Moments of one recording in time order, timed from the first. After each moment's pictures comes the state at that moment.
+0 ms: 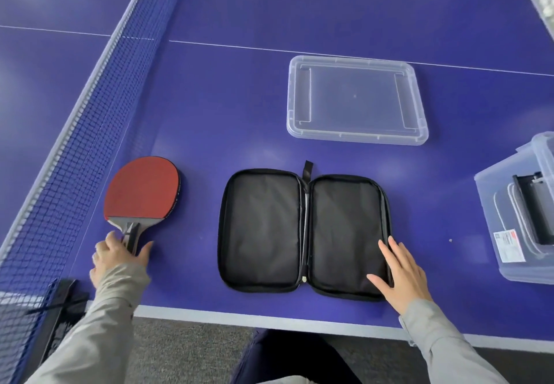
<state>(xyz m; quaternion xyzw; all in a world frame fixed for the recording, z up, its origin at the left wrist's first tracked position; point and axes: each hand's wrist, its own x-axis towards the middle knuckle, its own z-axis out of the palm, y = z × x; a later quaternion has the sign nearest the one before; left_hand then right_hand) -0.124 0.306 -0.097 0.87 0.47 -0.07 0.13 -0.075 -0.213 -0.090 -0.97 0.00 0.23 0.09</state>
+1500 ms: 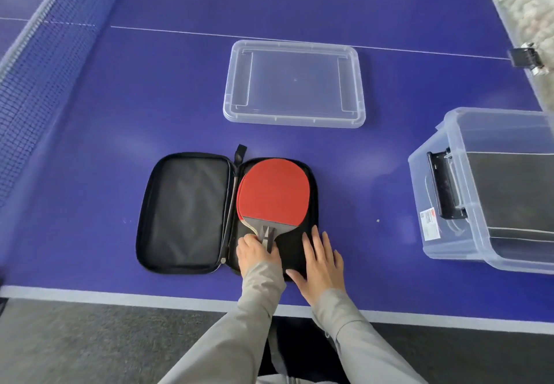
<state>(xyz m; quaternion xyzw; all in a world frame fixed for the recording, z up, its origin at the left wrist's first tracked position) -0.086 -0.104 -0.102 0.85 0.38 -0.07 0.36 -0.098 -0.229 -0.110 -0.97 -0.07 0.24 0.07</state>
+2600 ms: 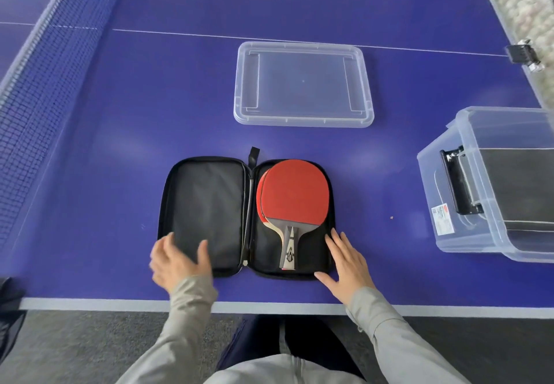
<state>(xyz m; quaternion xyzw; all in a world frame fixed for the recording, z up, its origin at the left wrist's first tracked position) -0.121 0.051 -0.092 0.86 0.44 0.09 0.25 -0.095 -0.248 -0.103 -0.95 -0.09 0.27 0.11</state>
